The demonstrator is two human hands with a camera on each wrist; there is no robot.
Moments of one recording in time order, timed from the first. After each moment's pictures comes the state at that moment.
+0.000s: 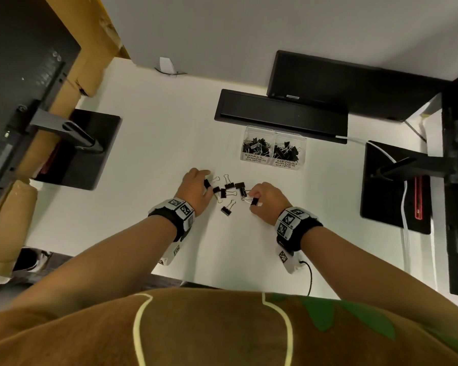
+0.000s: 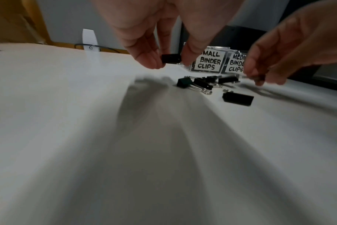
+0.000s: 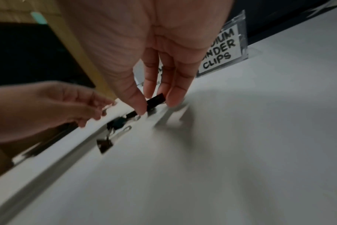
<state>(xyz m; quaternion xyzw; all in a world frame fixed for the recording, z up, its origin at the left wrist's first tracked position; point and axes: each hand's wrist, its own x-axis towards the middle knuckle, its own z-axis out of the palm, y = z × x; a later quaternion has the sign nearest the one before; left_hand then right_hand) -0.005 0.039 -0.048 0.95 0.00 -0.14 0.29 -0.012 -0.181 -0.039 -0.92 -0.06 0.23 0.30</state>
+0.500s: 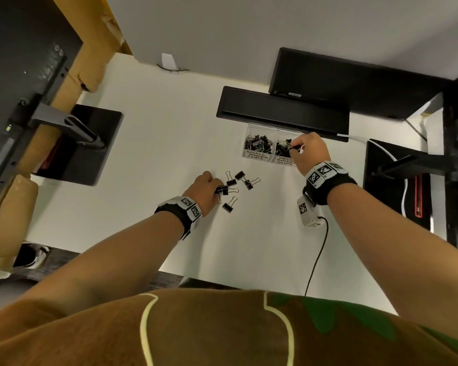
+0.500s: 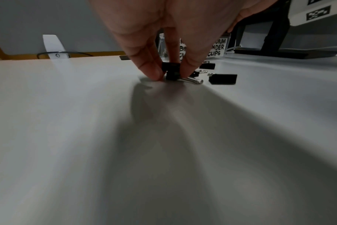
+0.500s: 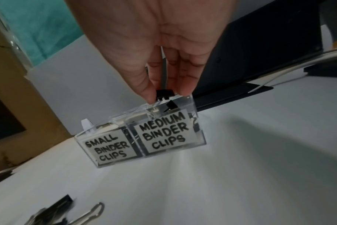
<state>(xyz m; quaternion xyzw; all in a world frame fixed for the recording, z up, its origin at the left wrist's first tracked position) -0.011 0.030 -0.056 0.95 -0.09 -0.19 0.22 0.073 -0.238 0.003 -0.96 0.07 0.07 0.26</state>
